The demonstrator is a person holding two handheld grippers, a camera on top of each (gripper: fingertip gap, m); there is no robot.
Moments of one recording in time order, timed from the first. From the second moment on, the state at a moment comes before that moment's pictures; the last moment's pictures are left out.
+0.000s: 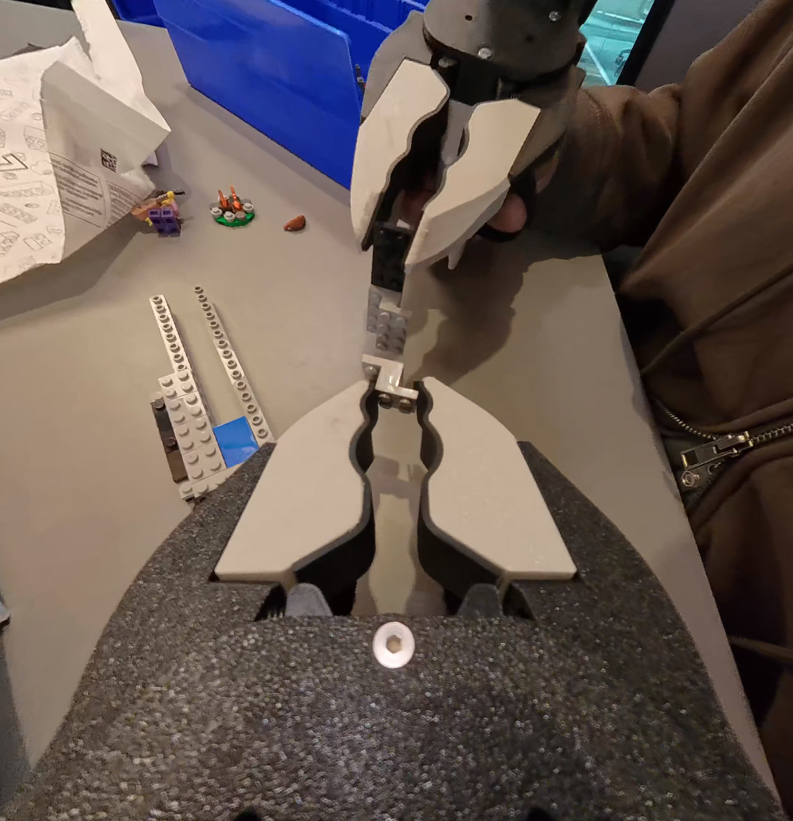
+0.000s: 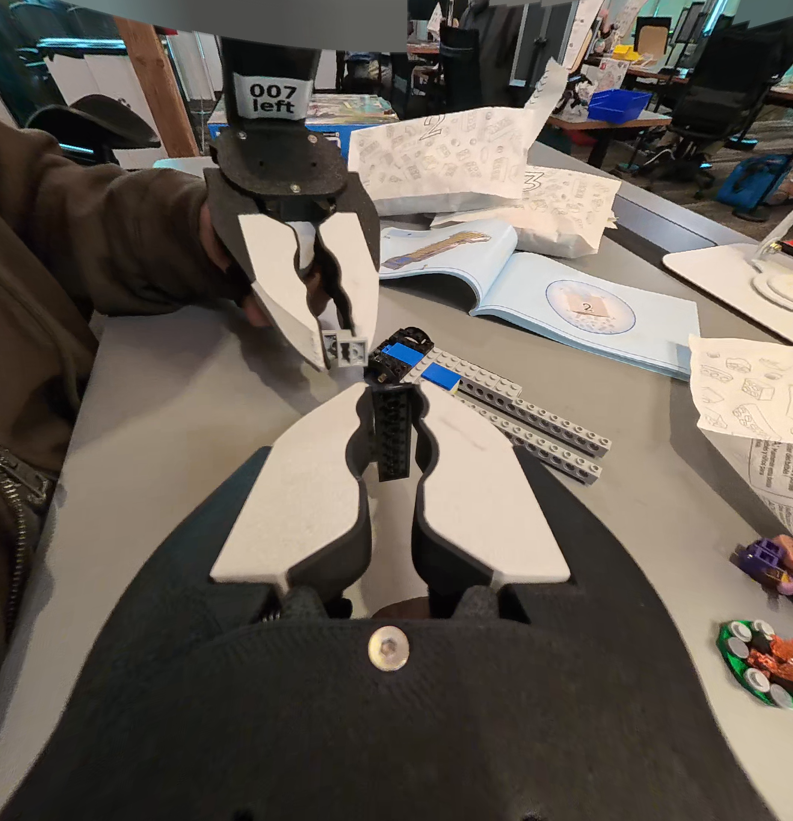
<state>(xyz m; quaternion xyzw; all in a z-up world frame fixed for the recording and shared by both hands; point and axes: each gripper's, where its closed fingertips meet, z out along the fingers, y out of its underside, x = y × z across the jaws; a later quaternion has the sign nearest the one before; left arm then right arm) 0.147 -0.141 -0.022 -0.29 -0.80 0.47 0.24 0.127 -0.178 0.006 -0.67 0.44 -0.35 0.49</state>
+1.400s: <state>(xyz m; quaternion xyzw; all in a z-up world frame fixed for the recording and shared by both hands) 0.112 -0.141 -0.033 -0.32 -0.80 0.43 0.25 0.129 -0.148 -0.001 -0.63 0.49 -0.26 0.54</state>
